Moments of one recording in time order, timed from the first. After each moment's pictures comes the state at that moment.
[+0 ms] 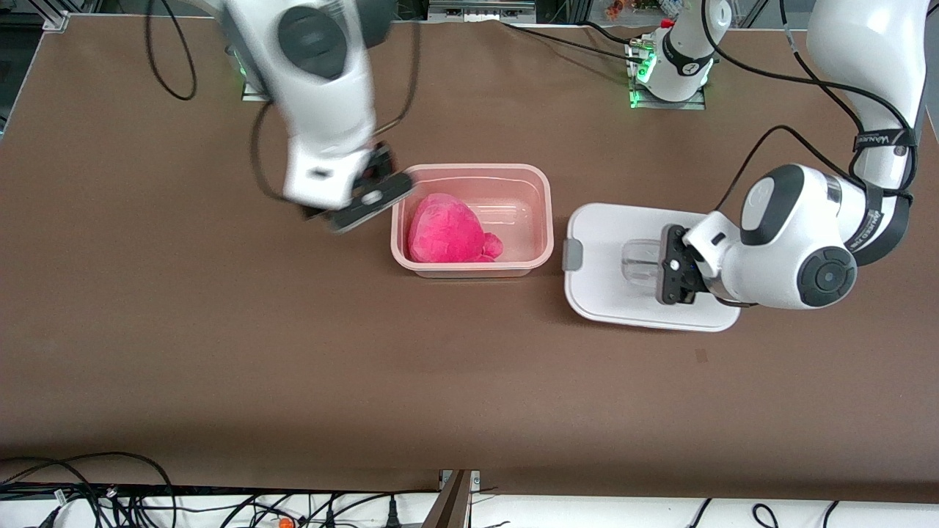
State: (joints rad) left arm 0.13 0.55 -0.44 -1.39 -0.01 1.59 1.37; right arm 0.40 0.40 0.14 -1.24 -0.14 1.53 0.03
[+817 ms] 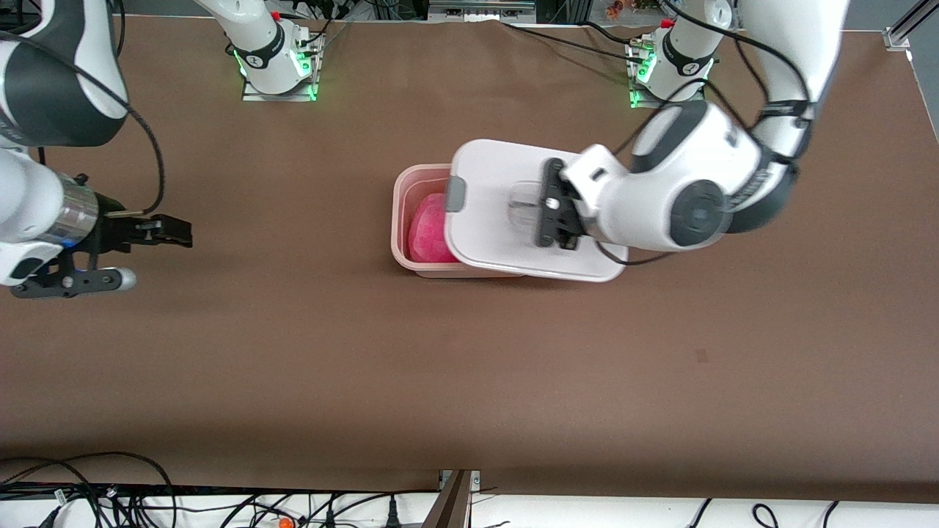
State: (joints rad) left arm -0.13 0.59 -0.52 -1.30 -0.19 1.60 1.02; right arm 0.06 0.38 0.01 -1.24 -0.02 1.47 0.00
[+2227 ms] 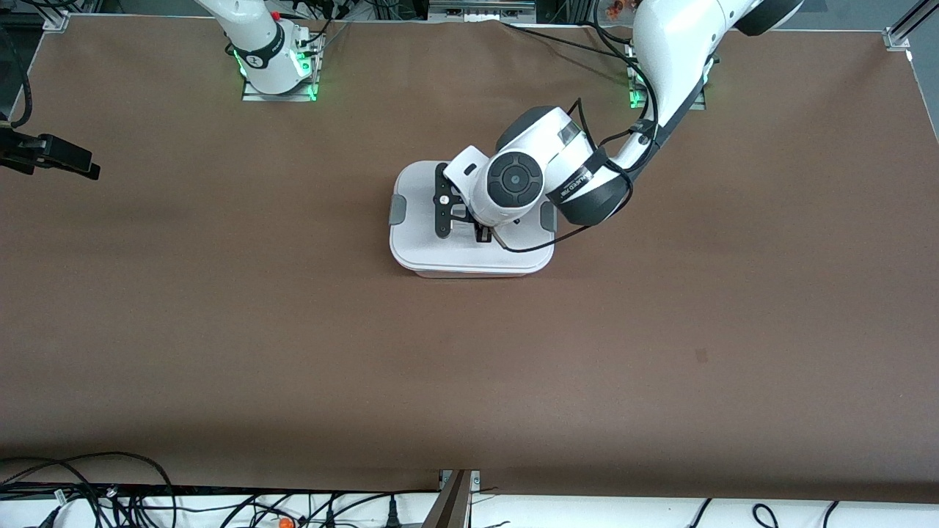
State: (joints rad) left arm -0.35 0.72 -0.49 -1.31 -0.01 1.83 0.78; right arm 0.03 0.09 -0.11 -1.47 -0.02 1.42 -0.01
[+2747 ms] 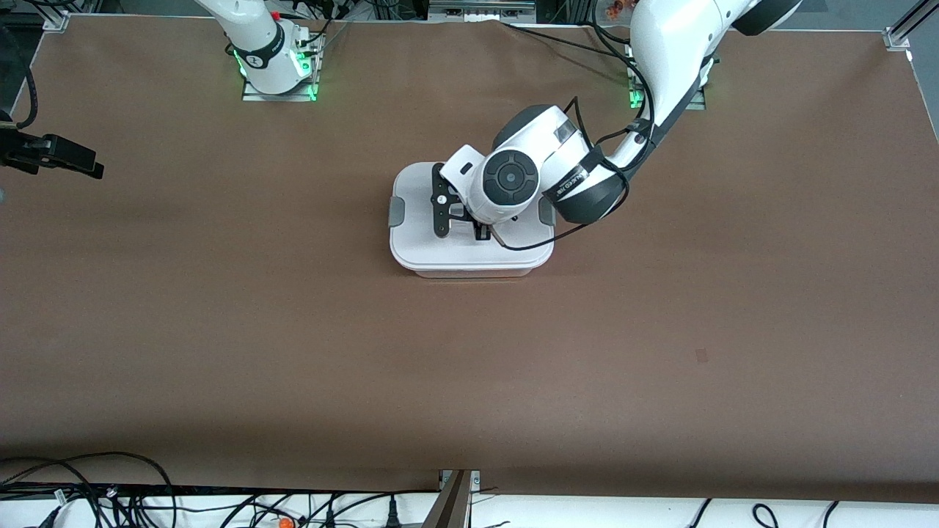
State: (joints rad) left arm -0.36 0.72 -0.49 -1.31 -0.01 1.83 0.73; right arm 0.03 0.09 -0.11 -1.48 -0.02 1.42 -0.03
